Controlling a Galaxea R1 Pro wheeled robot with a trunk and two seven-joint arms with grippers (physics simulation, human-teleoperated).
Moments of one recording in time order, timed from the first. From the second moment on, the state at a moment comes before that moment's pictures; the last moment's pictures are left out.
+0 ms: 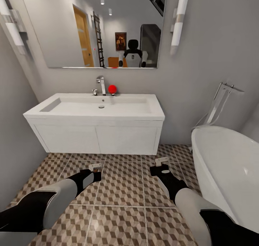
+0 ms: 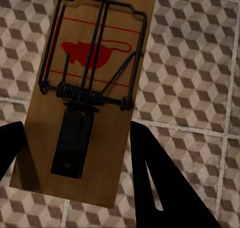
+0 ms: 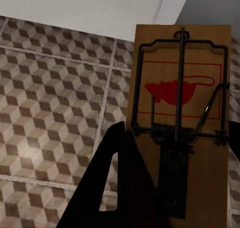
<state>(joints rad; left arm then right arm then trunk) -1.03 -0.05 -0.01 0.04 0.15 0.23 0.13 -0.89 0.13 -0.03 -0.25 0.22 0.09 -0.10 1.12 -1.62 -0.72</state>
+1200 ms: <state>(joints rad) -1.03 -0.05 0.00 -0.05 0.15 0.30 0.13 -0.89 0.13 -0.04 -0.30 0.21 0.23 -0.10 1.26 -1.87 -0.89</state>
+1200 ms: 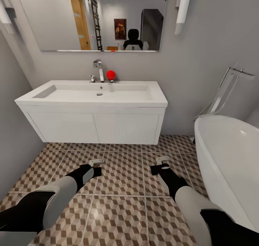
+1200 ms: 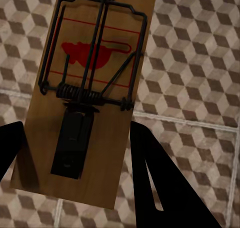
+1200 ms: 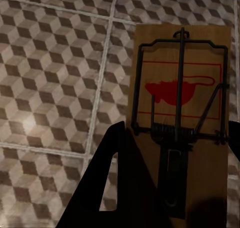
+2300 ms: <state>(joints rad) -1.03 -0.05 0.00 -0.07 0.15 0.31 0.13 -0.89 0.13 -0.04 -0.36 0.21 0.35 -0.01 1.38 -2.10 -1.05</state>
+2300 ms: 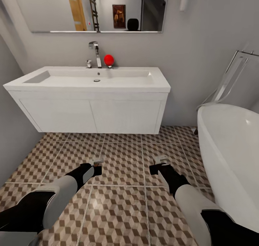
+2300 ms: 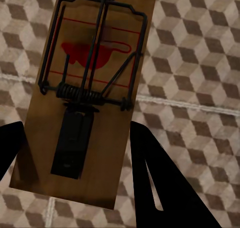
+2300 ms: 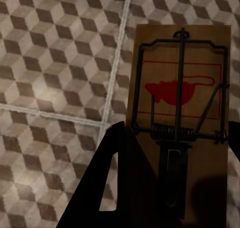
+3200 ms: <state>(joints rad) -1.03 -0.05 0.00 -0.07 0.15 0.31 0.13 -0.89 0.13 -0.04 -0.36 0.21 0.35 -0.01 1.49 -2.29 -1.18</state>
